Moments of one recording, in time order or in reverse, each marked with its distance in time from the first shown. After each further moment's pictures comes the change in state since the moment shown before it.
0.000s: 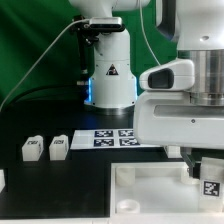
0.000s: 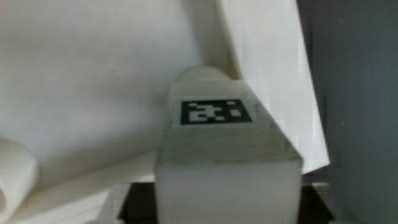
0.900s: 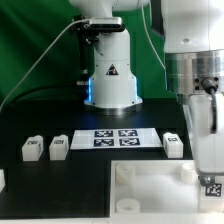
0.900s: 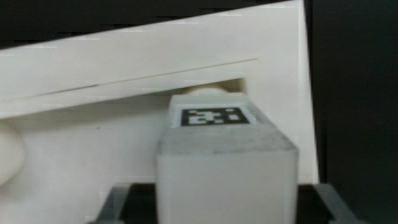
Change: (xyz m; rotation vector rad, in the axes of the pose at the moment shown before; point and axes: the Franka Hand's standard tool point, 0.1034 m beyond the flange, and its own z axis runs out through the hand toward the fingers) arm -0.004 0.009 0.000 0.001 -0.053 1.357
